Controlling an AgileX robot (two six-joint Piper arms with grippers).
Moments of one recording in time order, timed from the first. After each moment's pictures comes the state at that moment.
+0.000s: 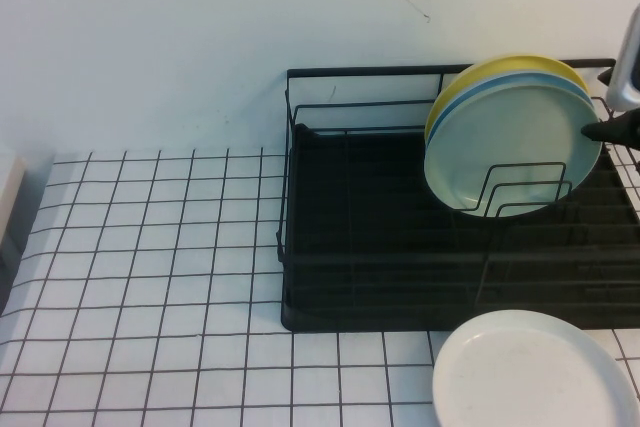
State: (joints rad) right arm 0.00 1.65 -1.26 0.77 0.64 -1.80; left arm 0.00 -0.01 0.02 -0.13 0.37 0.04
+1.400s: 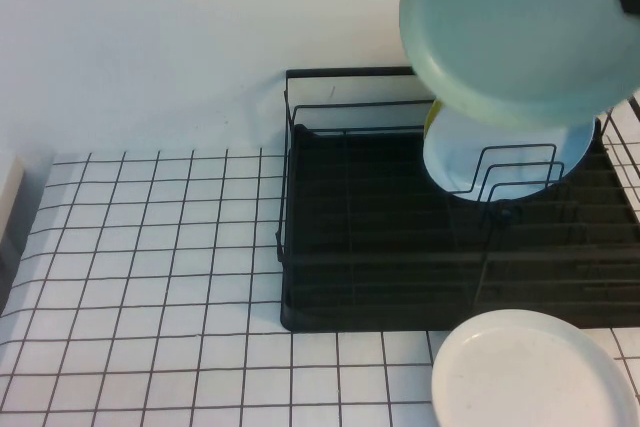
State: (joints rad) right arm 0.00 1.38 -1.37 0.89 0.86 -1.29; left arm 0.00 -0.01 0.02 -0.13 0.37 0.04
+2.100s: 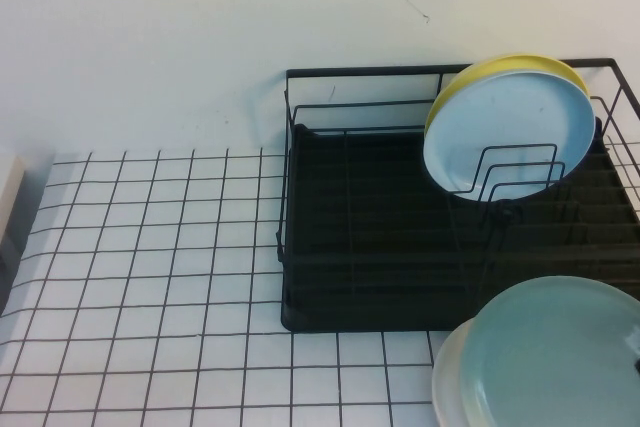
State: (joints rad) right arm 0.00 1.37 -0.81 0.48 1.03 -0.70; left arm 0.00 -0.01 0.02 -0.13 0.37 0.04
